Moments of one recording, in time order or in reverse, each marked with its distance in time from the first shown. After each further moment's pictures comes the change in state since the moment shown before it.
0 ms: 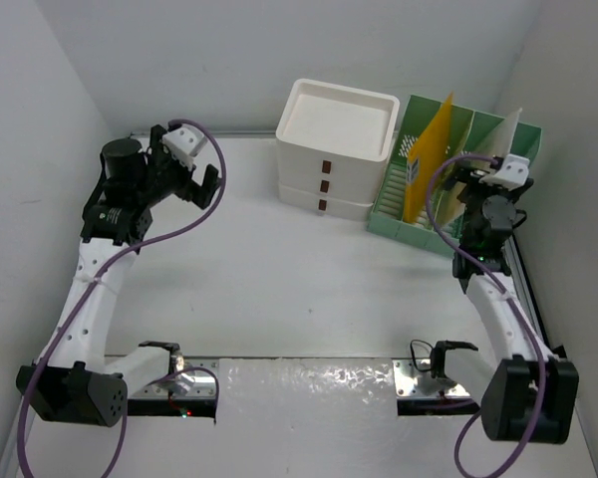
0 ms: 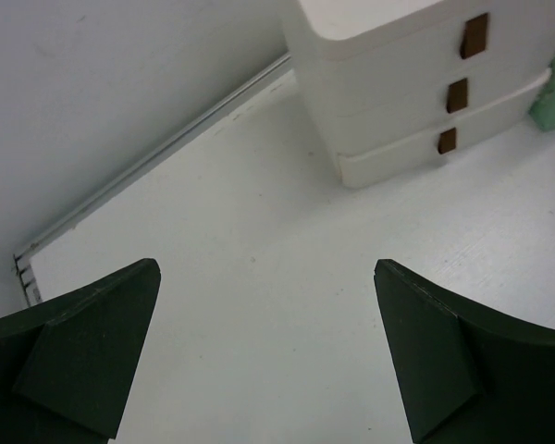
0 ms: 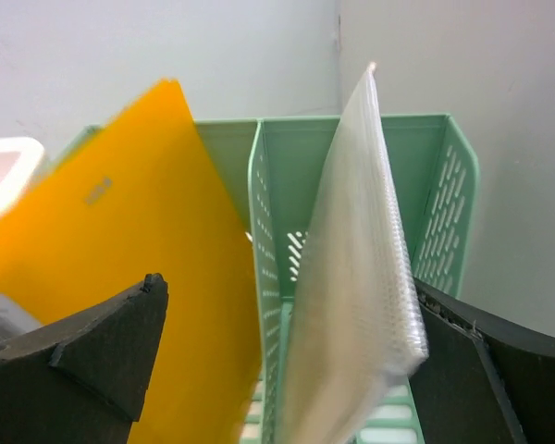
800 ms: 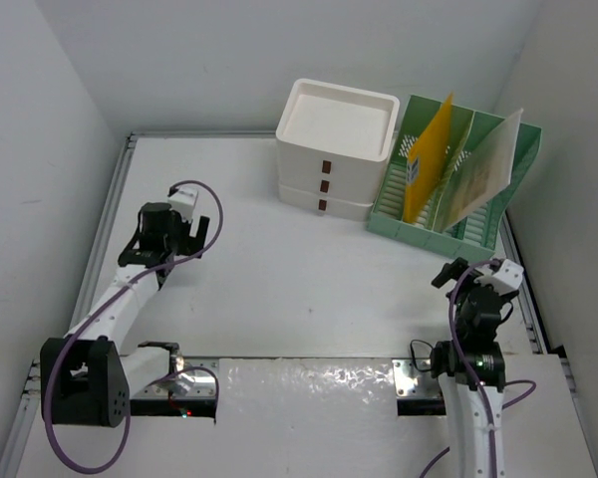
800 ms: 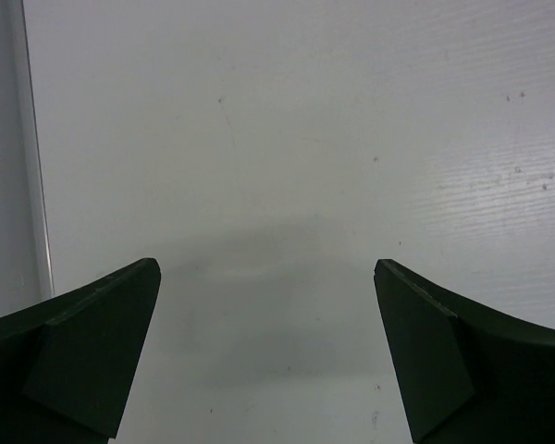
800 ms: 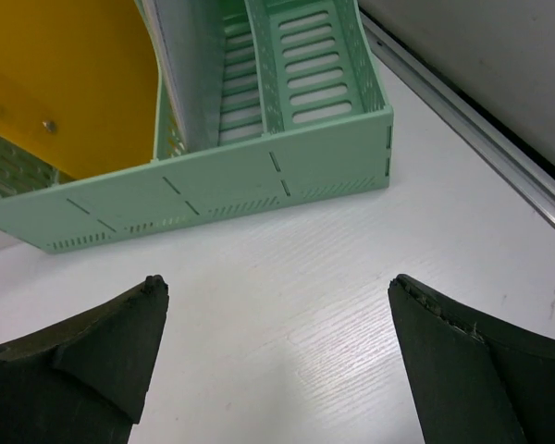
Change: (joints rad) left arm 0.029 -0.008 -0.574 0.254 -0.579 -0.143; right arm 0.000 -1.044 -0.363 -1.109 0.072 0.300
